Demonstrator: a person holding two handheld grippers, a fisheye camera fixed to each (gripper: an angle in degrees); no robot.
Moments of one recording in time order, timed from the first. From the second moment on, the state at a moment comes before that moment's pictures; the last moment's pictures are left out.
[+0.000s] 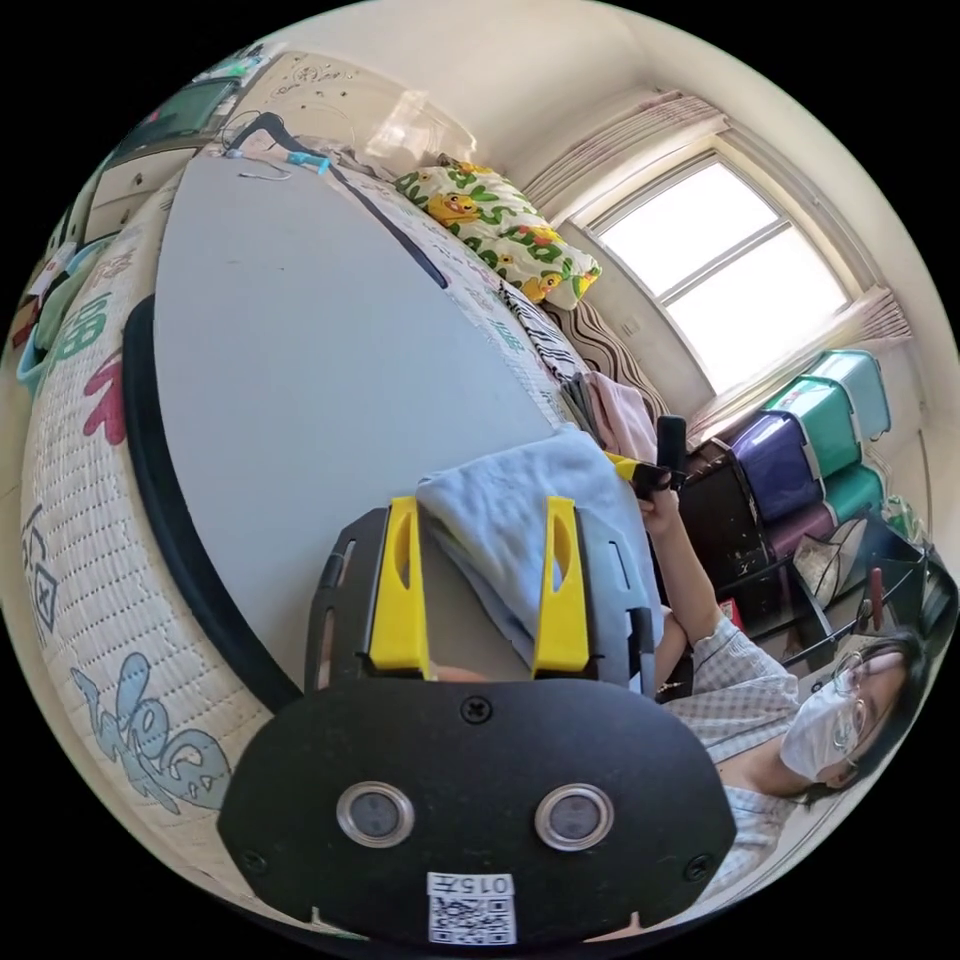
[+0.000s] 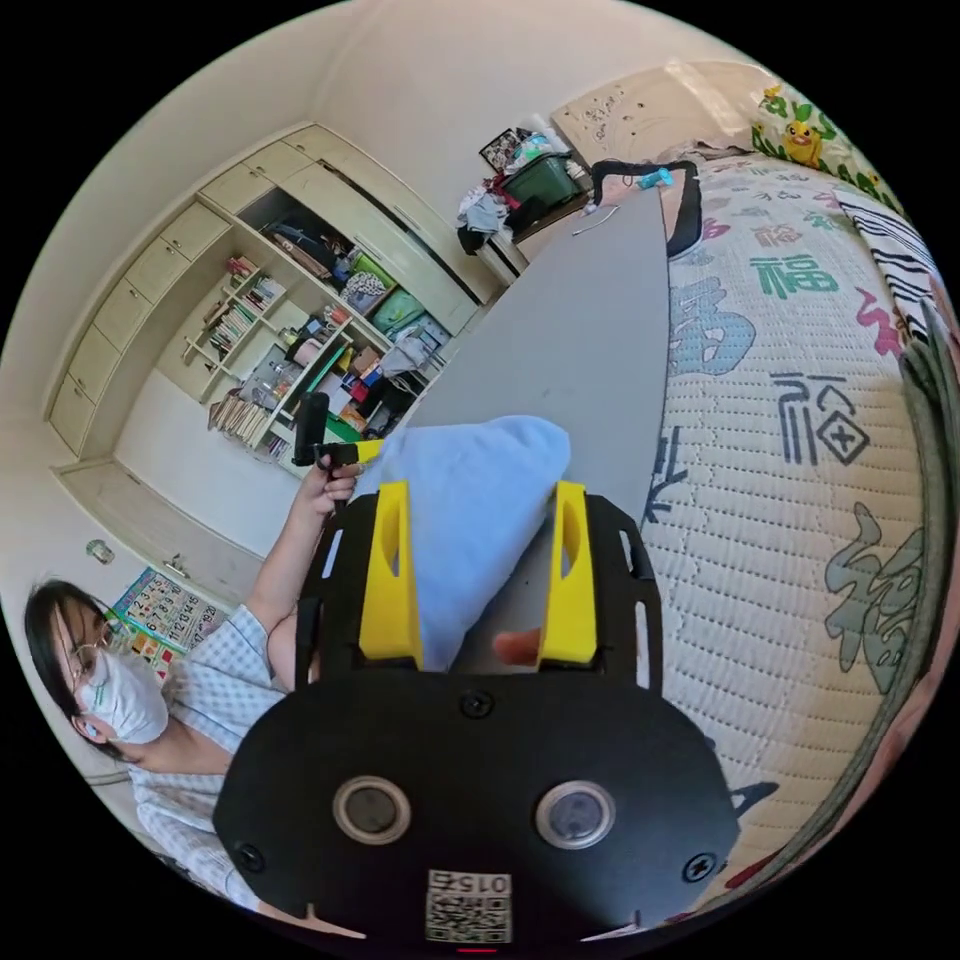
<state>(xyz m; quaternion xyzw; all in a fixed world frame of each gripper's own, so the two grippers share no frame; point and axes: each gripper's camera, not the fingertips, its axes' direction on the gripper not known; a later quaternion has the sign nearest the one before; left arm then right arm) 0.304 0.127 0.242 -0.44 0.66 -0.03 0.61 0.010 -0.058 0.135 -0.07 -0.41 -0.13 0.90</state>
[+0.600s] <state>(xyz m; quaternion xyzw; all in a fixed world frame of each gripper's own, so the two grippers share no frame) 0.301 0.102 0.236 -0.43 0.64 0.05 0.63 0.002 -0.062 0.062 -0.08 -0.44 -0.04 0.89</state>
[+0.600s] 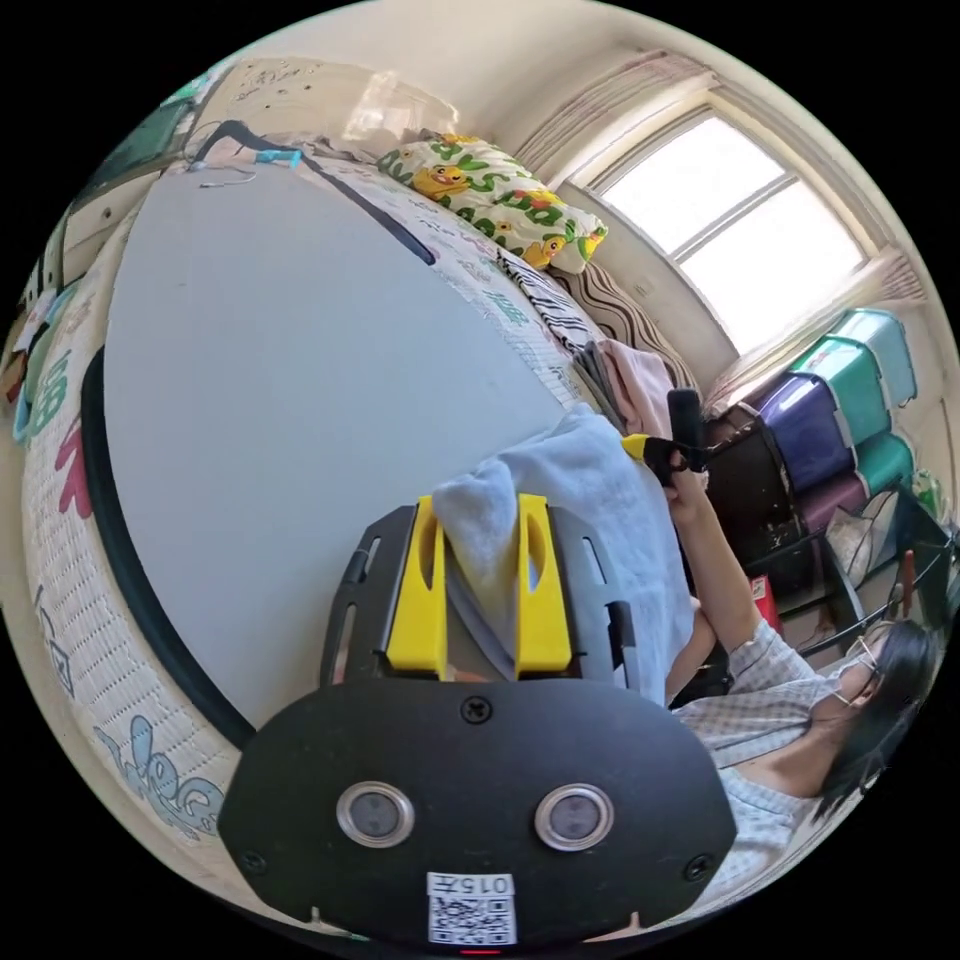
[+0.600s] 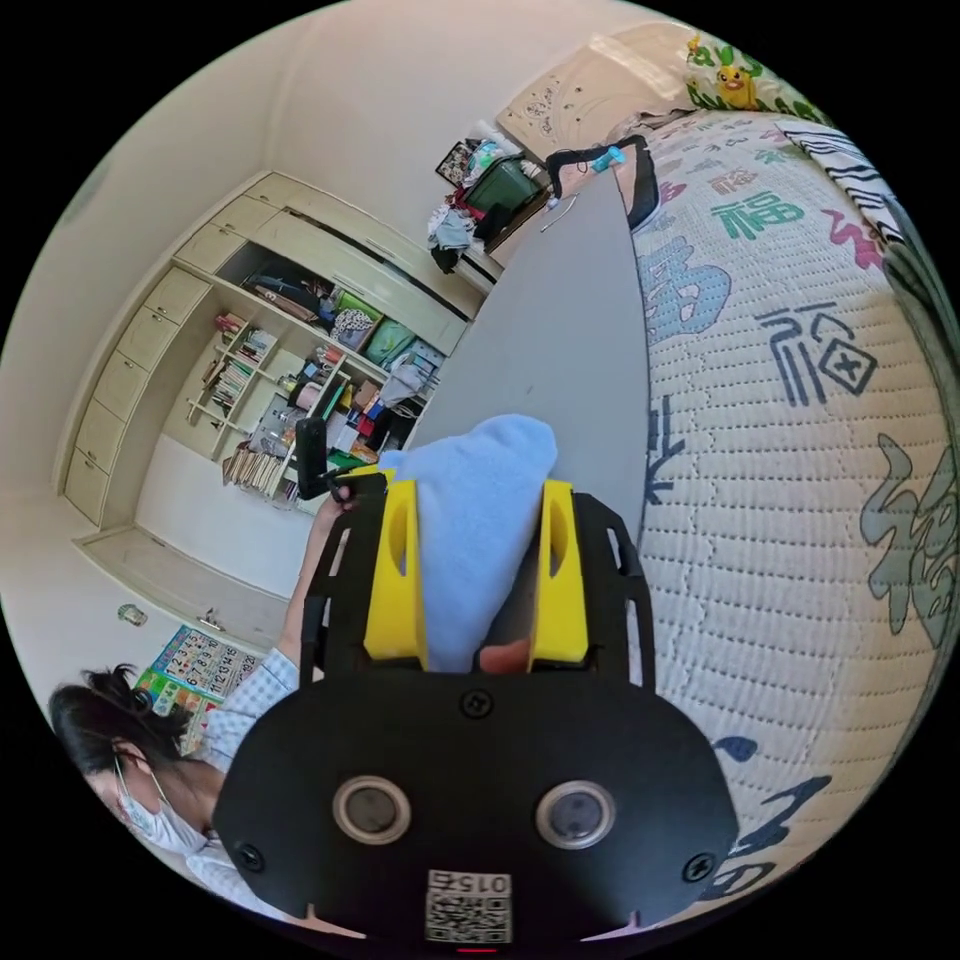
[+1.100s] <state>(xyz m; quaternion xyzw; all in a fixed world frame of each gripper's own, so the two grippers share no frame) 0.211 0.024 0.173 -0.29 0.67 0.03 0.68 -0.021 0.002 -0.092 0.01 -0.46 -0.12 0.88</state>
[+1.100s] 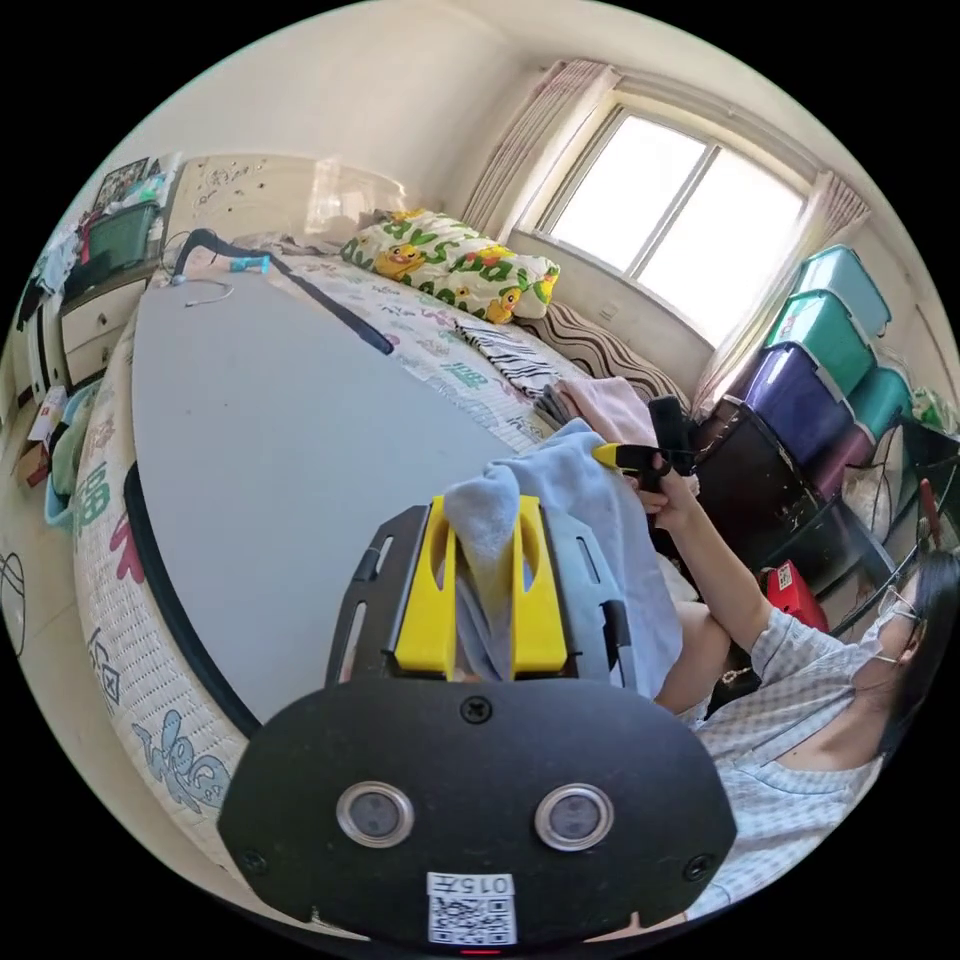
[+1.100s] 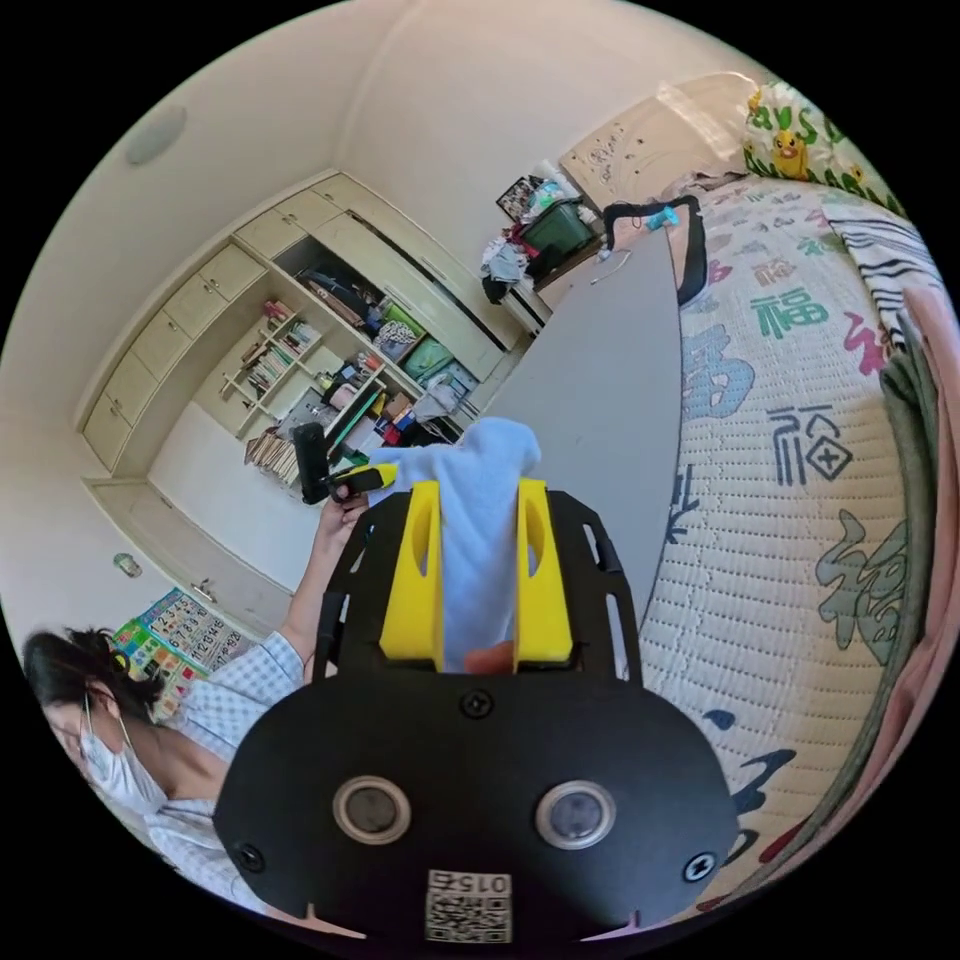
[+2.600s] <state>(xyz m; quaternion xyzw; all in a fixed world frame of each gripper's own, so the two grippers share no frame) 0.587 -0.130 0.118 -0.31 0.76 -0.02 0.57 0.216 -0.005 -0.305 0.05 -0.10 0.04 0.99</state>
